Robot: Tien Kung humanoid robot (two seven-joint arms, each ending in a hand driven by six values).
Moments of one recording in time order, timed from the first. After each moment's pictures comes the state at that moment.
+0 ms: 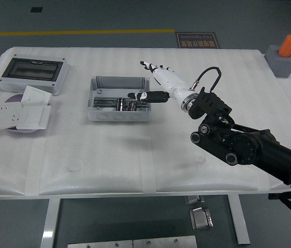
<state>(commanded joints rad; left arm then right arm) 0.01 0.19 -0.12 -0.20 0.45 0.14 -0.03 0.82 -0.20 0.51 0.99 -1.59 -0.31 -0.09</state>
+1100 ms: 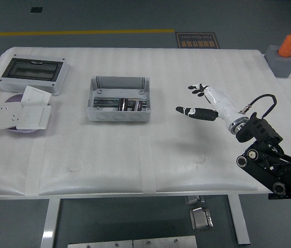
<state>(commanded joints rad) 0.04 0.22 -0.15 -0.19 0.48 0.12 0.01 0.50 -0.41 0.73 1.18 -1.68 -0.31 -0.10</state>
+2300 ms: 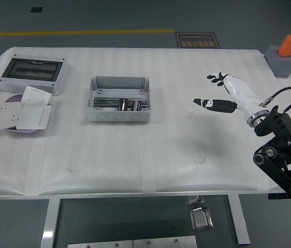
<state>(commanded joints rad) 0.05 0.20 -0.12 -0.19 0.43 0.11 0.02 0.42 -0.46 0.92 1.30 -1.85 -0.28 -0.14</state>
